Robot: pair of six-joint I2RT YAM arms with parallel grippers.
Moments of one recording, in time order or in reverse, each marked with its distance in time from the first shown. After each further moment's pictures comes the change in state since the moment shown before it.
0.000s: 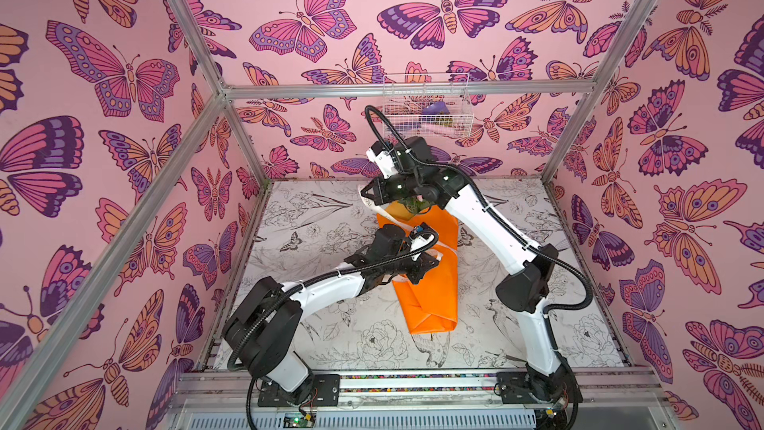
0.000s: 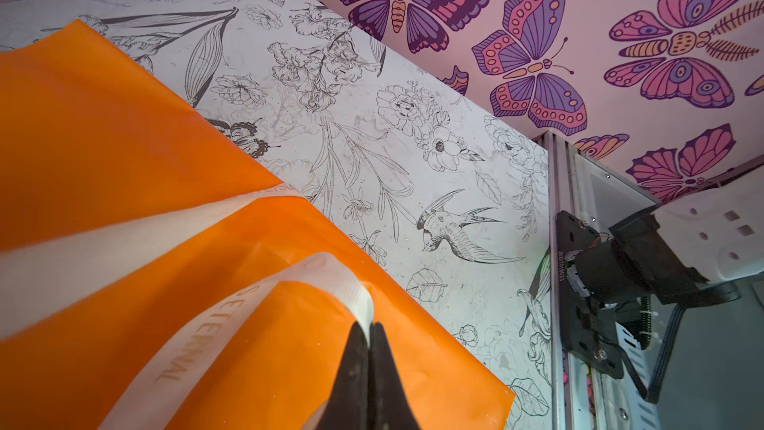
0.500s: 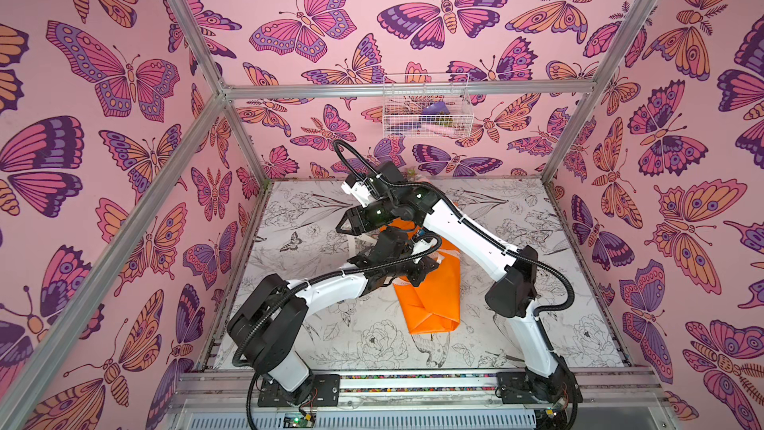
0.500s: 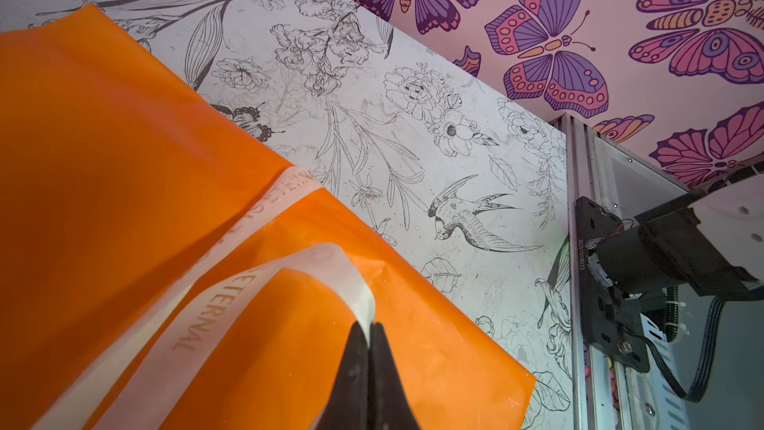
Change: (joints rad) left arm -0.007 0.030 -0.001 -0.005 -0.023 0.020; right arm 0.088 0.041 -0.051 -0.042 -0.063 0.010
